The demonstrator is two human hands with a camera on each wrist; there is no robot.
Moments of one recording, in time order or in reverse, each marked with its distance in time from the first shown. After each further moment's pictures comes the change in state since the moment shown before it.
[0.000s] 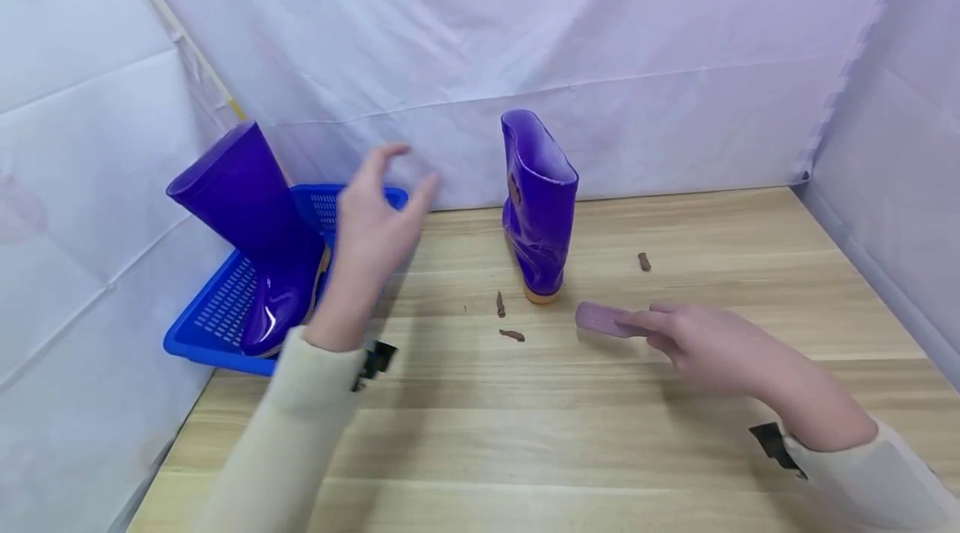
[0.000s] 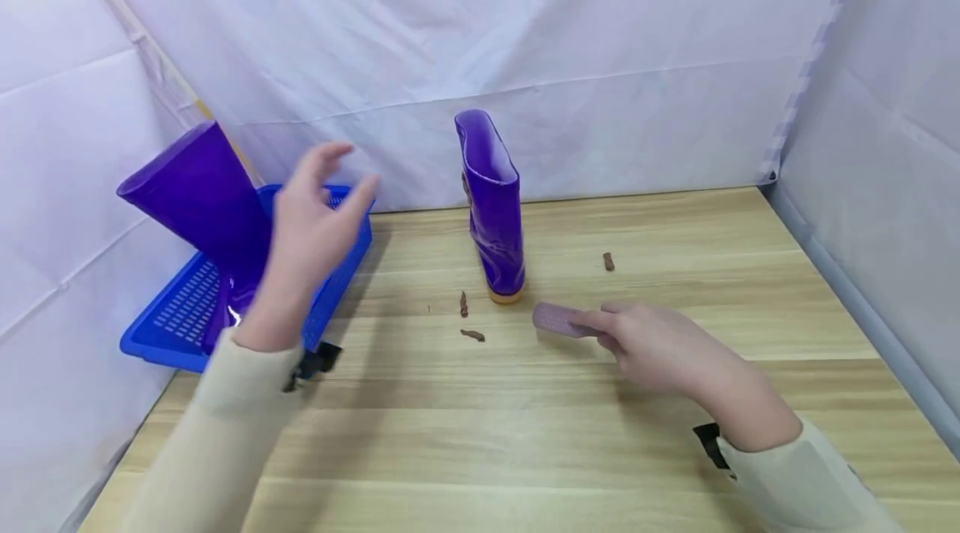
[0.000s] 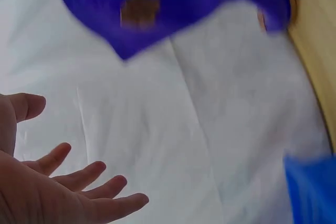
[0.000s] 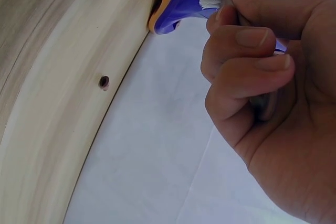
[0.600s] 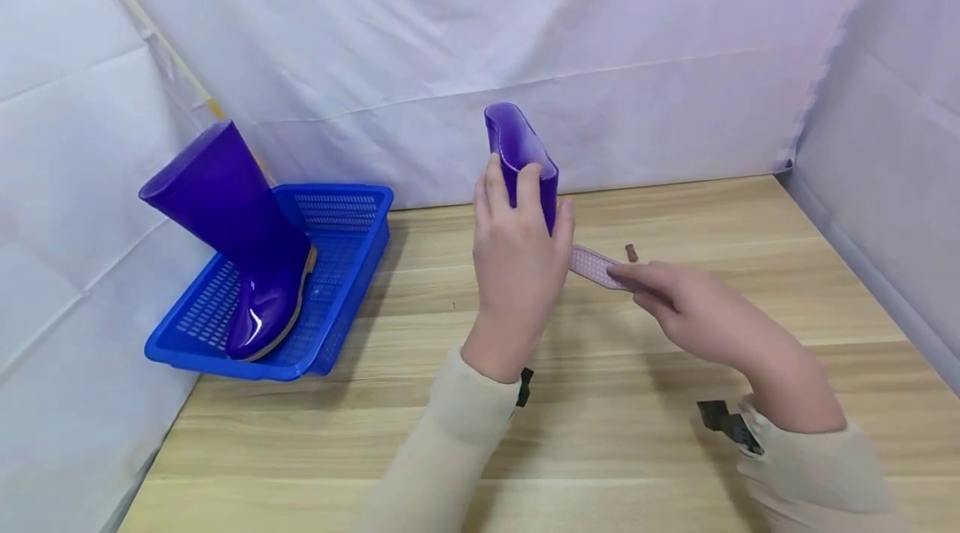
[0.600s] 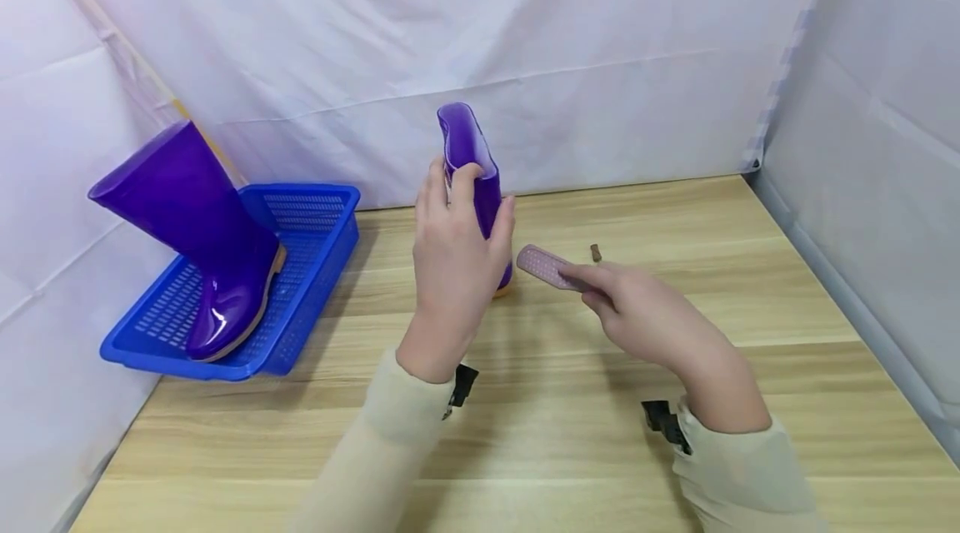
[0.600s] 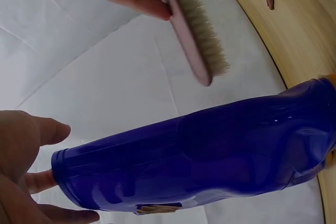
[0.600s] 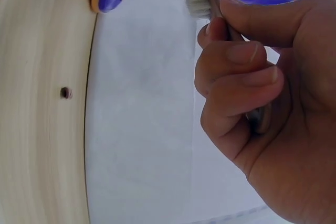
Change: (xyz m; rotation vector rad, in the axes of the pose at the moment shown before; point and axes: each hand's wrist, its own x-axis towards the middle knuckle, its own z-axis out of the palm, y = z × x) left_hand -0.057 0.071 0.117 0.297 0.178 0.268; right_hand 0.014 -0.013 -0.021 0.275 0.159 0.092
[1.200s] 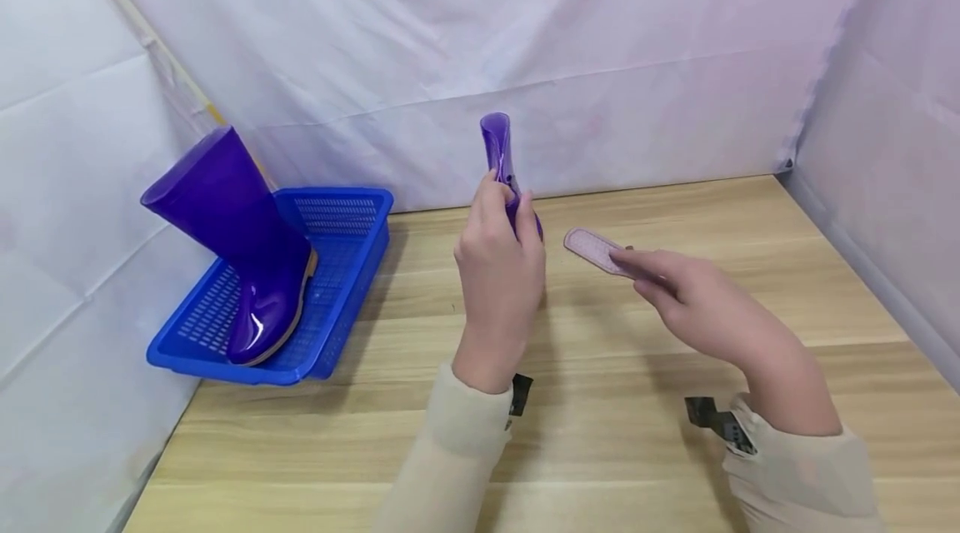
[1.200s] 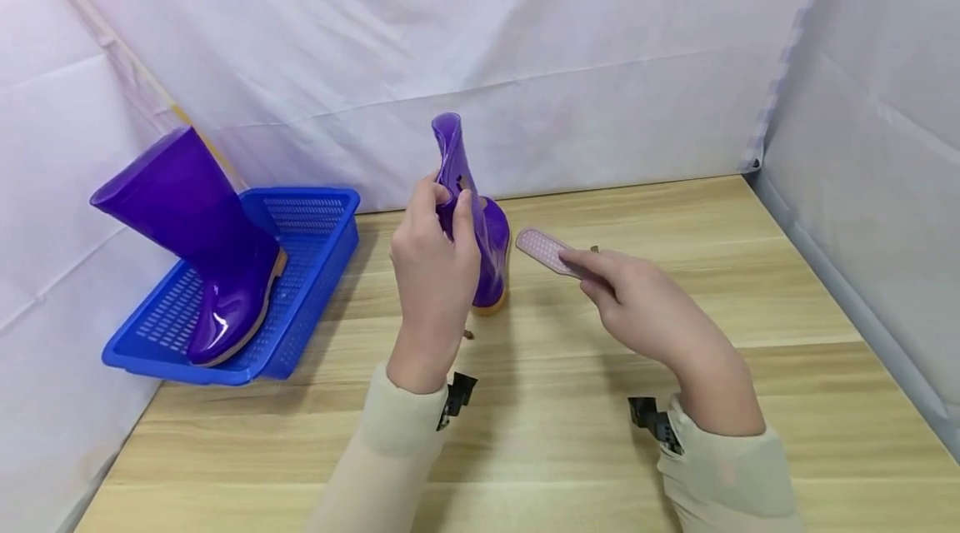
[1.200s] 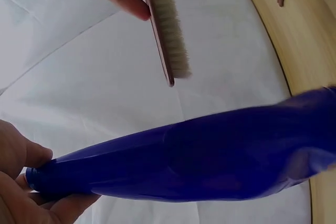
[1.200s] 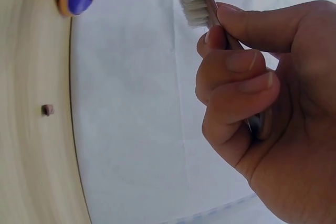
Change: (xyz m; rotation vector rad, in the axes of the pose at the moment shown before) left_hand -0.005 -0.009 -0.012 -0.271 0.164 -0.042; right_hand 0.000 -0.017 -0.008 0.044 0.075 0.090
